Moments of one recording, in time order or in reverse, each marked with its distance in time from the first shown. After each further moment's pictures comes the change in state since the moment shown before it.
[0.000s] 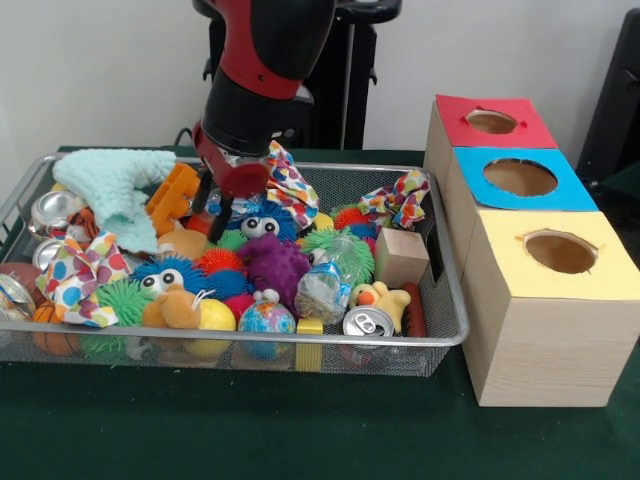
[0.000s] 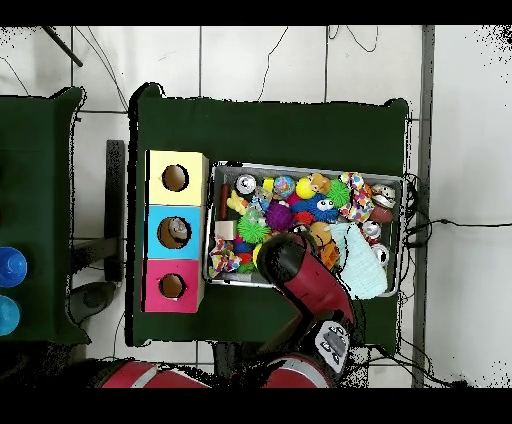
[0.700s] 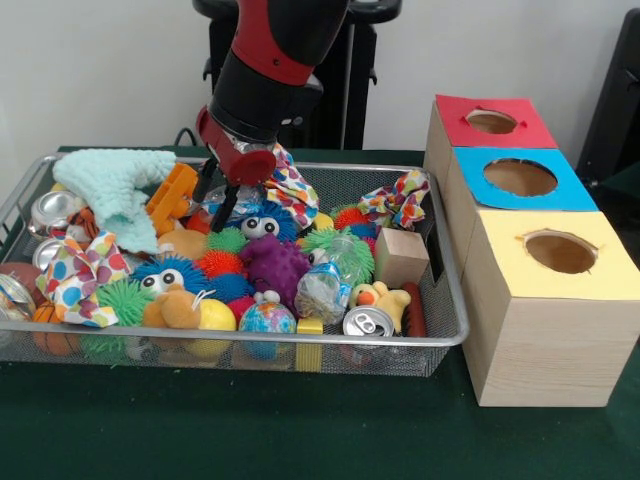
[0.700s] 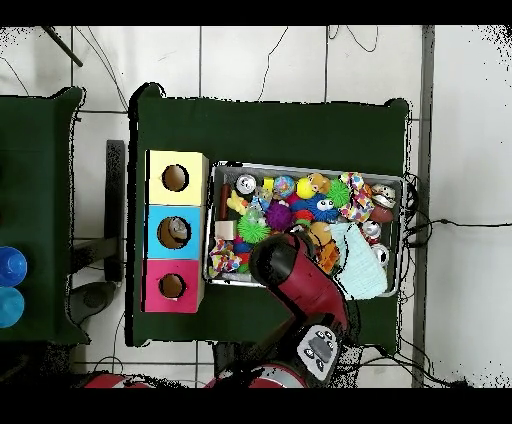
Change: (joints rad) arm 0.057 -0.006 -0.049 0.000 0.000 0.000 0.000
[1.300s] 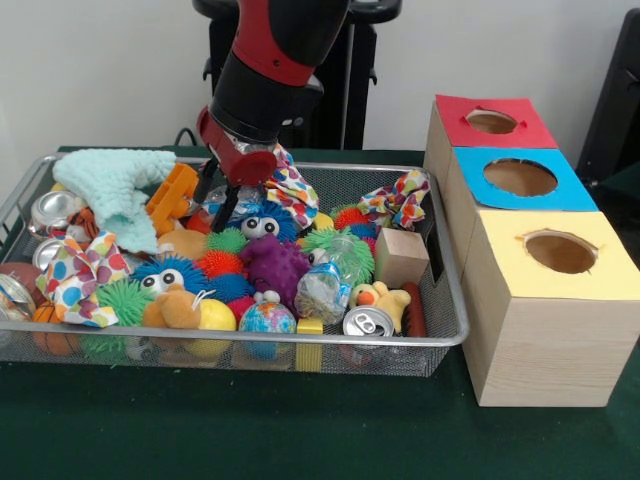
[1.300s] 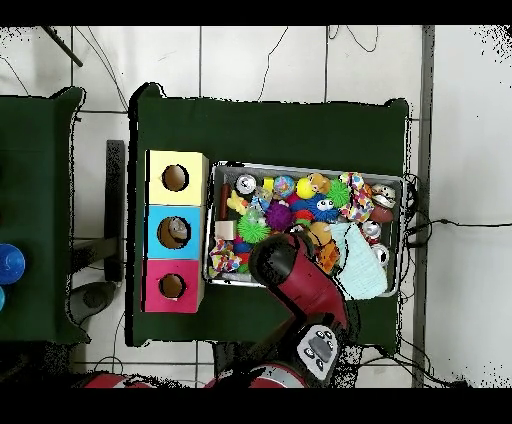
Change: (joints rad) arm -0.001 0.000 0.003 0.000 0.002 0.000 0.000
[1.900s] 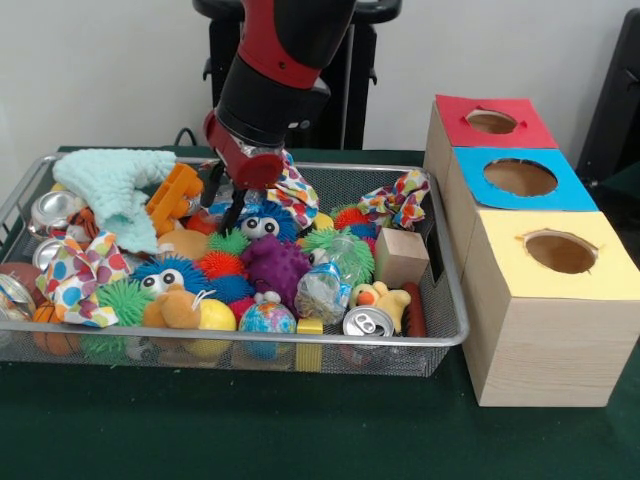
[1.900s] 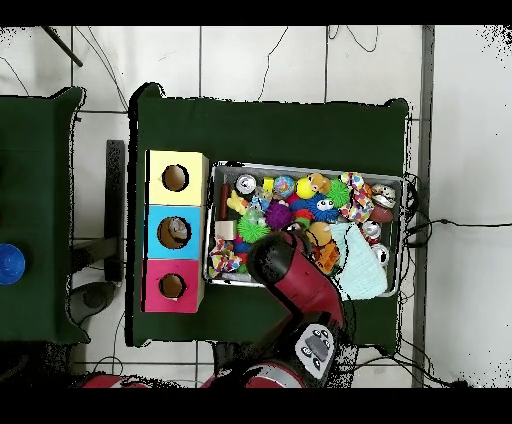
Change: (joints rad) arm 0.009 0.000 0.010 0.000 0.028 0.000 0.002
